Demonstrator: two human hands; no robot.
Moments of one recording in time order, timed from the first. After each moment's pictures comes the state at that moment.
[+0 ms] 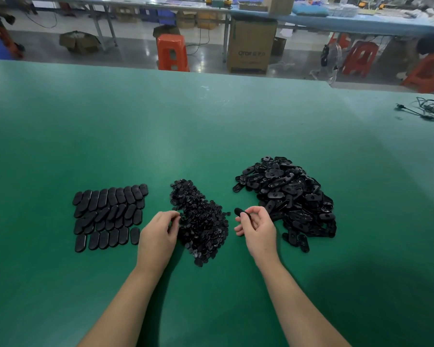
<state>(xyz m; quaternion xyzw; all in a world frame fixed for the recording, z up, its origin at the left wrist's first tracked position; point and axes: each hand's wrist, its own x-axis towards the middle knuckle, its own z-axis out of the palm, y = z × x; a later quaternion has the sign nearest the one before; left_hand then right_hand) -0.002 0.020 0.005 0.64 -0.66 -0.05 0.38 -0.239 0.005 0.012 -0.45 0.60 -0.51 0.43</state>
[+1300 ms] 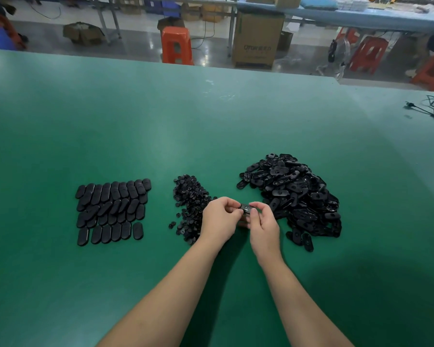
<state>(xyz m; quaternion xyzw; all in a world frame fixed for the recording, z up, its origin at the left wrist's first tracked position) -0.120 -0.016 0.047 0.64 -0.50 -0.44 0.38 -0.238 -0.003 -0.003 -0.46 0.61 -0.52 0.39</state>
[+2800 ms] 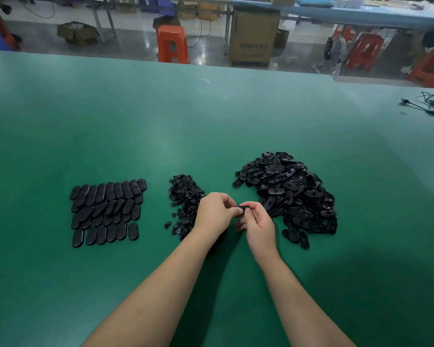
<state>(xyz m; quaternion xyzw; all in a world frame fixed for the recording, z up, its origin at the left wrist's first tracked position) -0.114 -0.029 0.061 0.67 -0.60 -0.35 0.26 -0.238 -0.001 0.005 -0.47 0.58 -0.51 0.42</state>
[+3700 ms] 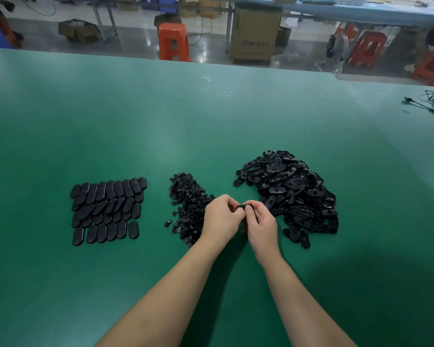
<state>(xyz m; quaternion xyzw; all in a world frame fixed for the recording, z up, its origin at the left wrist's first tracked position) -0.130 -0.017 0.049 0.67 -0.56 -0.36 0.32 -0.241 -0.003 0.002 -0.45 0.59 -0.52 0.43</state>
